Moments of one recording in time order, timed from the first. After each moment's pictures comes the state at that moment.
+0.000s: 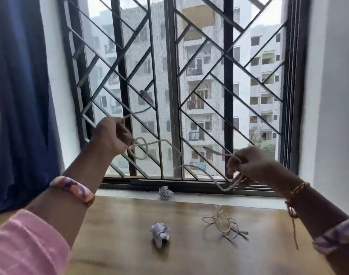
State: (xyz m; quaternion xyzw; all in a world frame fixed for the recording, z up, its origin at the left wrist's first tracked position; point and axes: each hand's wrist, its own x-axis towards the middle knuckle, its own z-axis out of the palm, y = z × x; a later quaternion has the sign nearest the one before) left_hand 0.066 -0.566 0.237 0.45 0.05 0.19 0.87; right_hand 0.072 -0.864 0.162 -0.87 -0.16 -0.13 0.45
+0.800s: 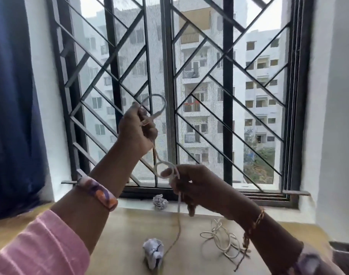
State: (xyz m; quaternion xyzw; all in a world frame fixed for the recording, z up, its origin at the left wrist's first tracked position) left_hand 0.105 -0.626 0.246 0.42 -0.08 0.16 0.89; right_hand 0.079 -0.775 0.151 -0.75 -0.37 0.01 0.55
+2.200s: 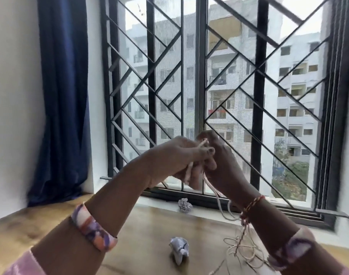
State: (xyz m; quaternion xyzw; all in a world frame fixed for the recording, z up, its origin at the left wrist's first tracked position) left_hand -0.008 -0.615 0.241 0.82 -0.25 0.01 0.52; right_hand 0.056 -0.742 0.200 -0.78 -0.36 -0.37 0.36
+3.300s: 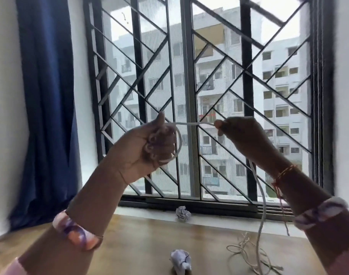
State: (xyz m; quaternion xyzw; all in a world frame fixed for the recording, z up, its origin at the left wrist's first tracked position) left_hand 0.019 -0.570 0.247 0.53 -0.36 -0.13 0.75; right_hand 0.097 -0.787 0.240 -0.74 -0.32 -0.39 0.44
